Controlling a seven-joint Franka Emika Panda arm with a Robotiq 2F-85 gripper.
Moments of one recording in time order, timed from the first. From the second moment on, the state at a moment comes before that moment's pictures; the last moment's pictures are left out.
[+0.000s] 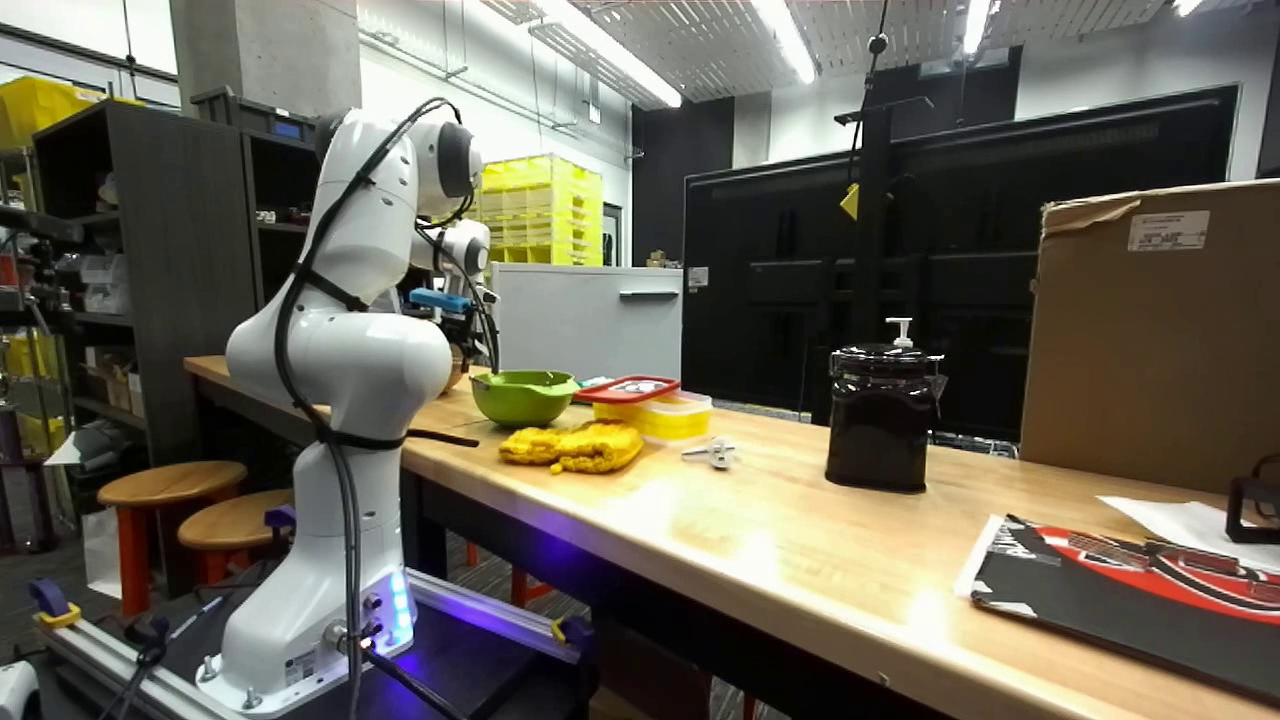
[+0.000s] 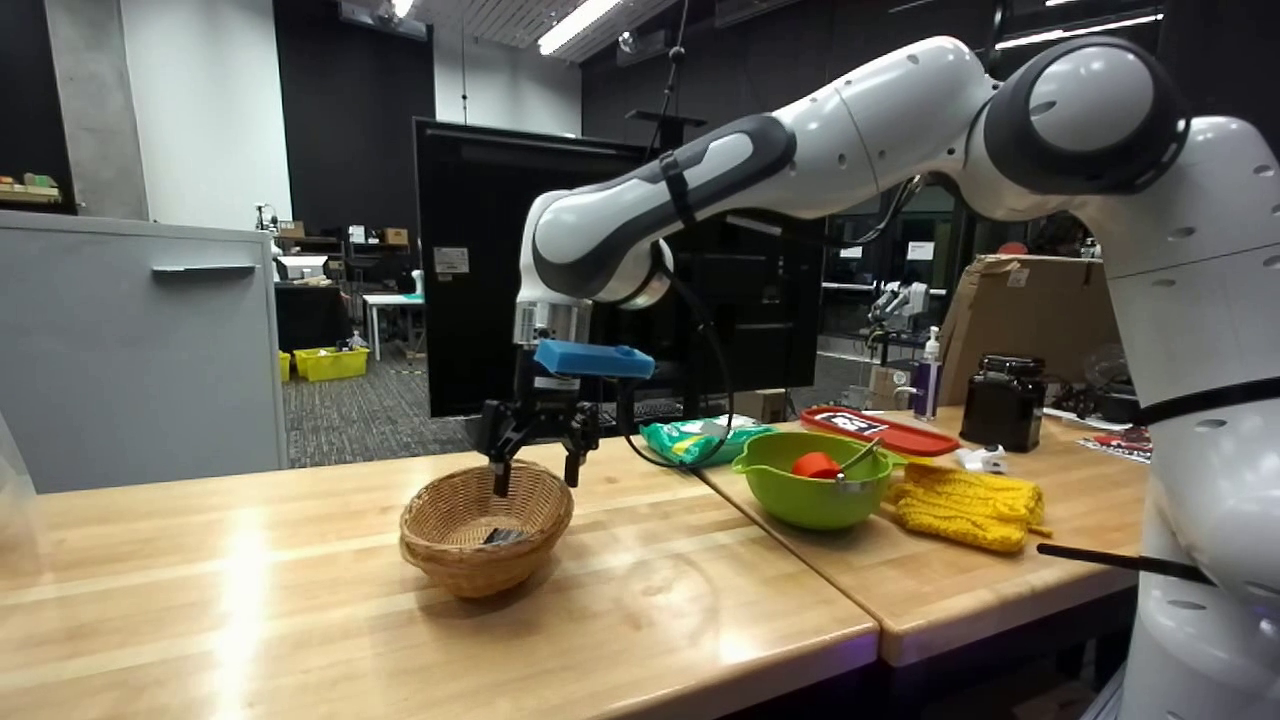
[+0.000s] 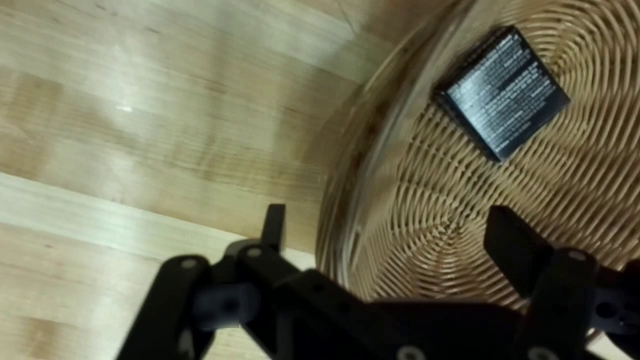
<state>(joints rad) 0.30 0.31 0.28 -1.75 0.12 2.05 0.38</state>
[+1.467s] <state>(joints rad) 0.31 0.33 0.27 -1.72 0.12 2.02 0.32</state>
